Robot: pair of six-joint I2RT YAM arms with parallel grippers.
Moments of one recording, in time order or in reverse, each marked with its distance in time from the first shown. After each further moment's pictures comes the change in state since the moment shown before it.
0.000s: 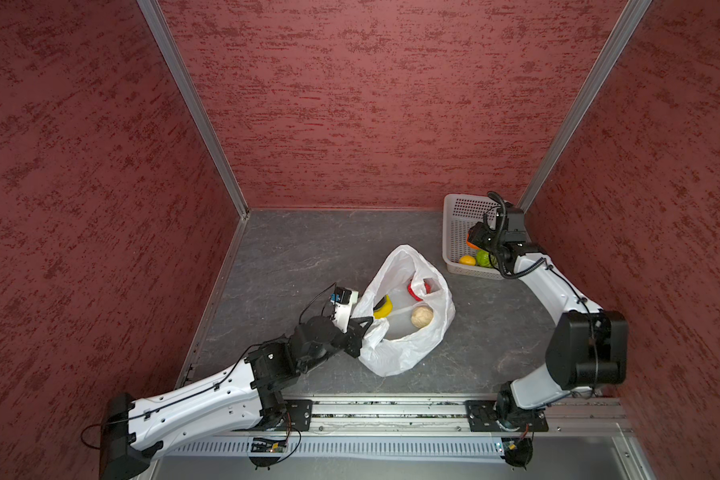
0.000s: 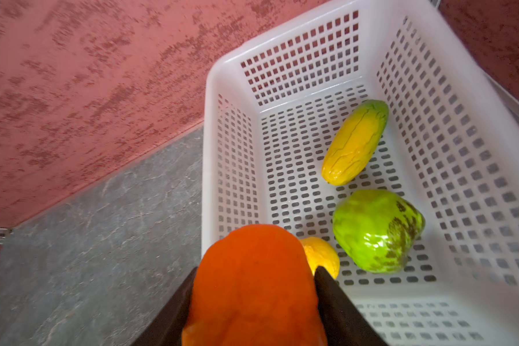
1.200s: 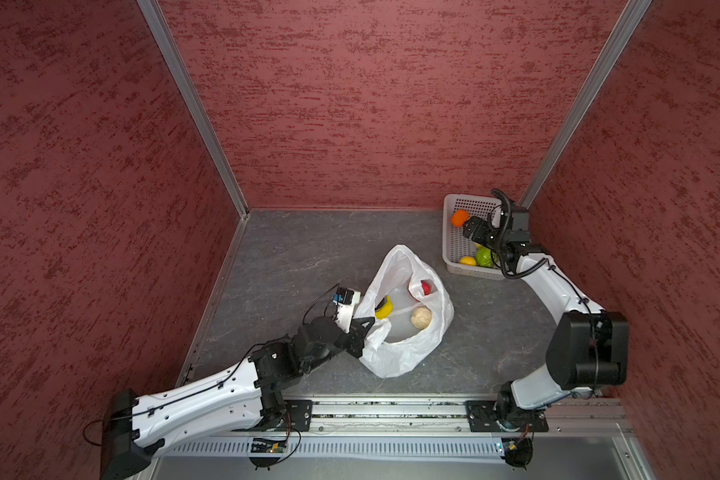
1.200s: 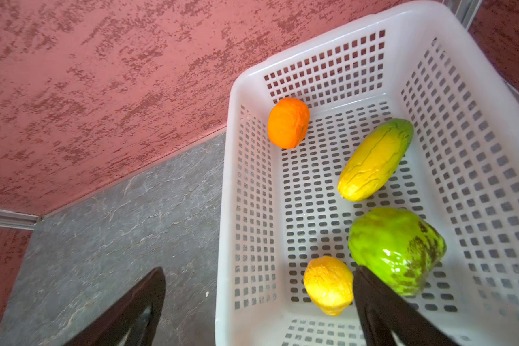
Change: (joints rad) left arm -0.012 0.034 0.000 0.022 -0.014 -0.005; right arm -0.012 -0.085 -0.033 0.021 -0.098 -0.025
